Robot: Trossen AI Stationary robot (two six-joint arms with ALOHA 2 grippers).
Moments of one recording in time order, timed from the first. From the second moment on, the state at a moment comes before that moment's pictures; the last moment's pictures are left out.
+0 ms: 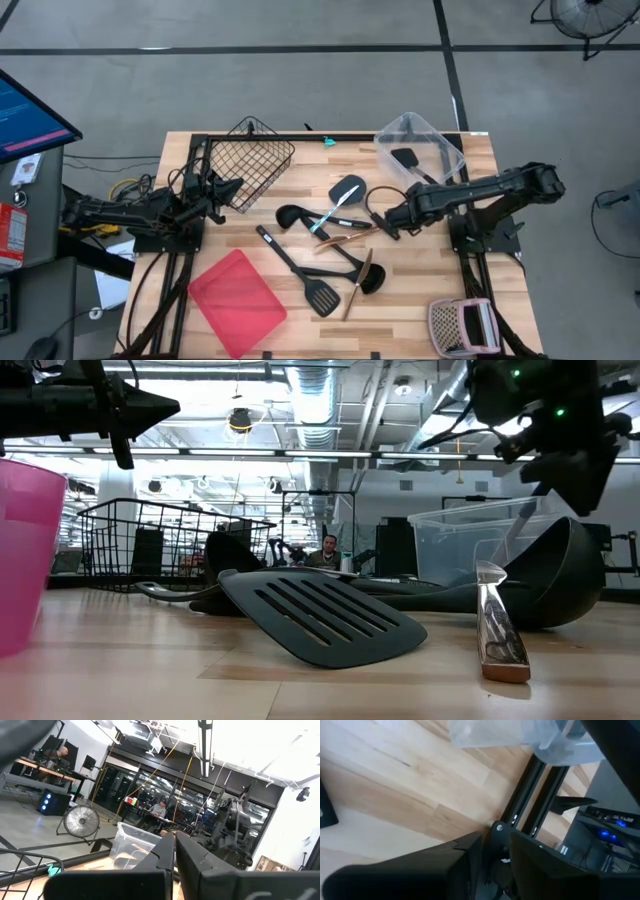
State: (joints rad) left arm -0.03 0.21 0.01 0.55 -0.46 -0.30; right arm 0.11 1.43 0.99 -1.56 0.33 1.17
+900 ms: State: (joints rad) left arm -0.03 0.21 0.01 0.56 -0.46 -0.40; right arm 0.38 1.43 1.27 -1.32 0.20 1.29
